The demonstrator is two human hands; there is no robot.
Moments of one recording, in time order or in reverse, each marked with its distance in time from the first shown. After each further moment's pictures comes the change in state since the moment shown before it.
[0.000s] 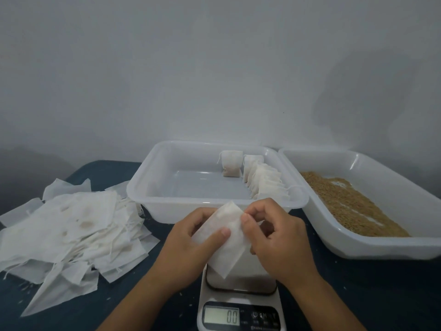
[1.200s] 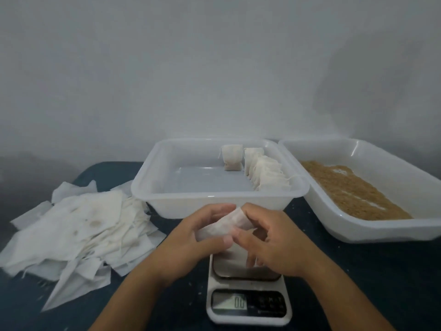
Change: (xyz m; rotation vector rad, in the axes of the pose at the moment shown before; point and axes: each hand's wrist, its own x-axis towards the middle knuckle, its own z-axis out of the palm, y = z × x) left_hand -0.003 0.012 -0.020 -0.088 -0.354 -0.132; right_hand 0.001 -0.014 -0.017 0.169 -0.566 0.106
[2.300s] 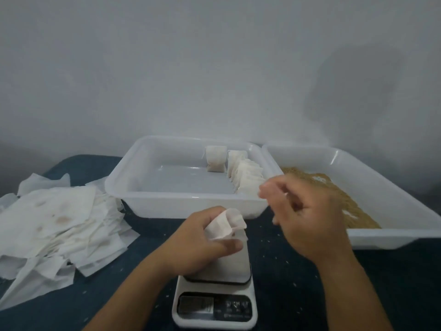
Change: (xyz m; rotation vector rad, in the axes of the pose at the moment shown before) left_hand 0.038 0.009 0.042 0.229 0.020 0.007; right_hand -0.018 -0.019 -0.063 -0.393 0.605 -0.262
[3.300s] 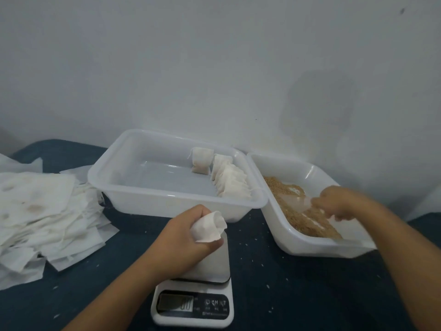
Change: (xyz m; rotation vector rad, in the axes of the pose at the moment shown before) left_hand -0.001 -0.018 0.013 0.012 0.258 0.098; right_hand 0.075 0.144 -0.094 -0.920 -0.786 0.890
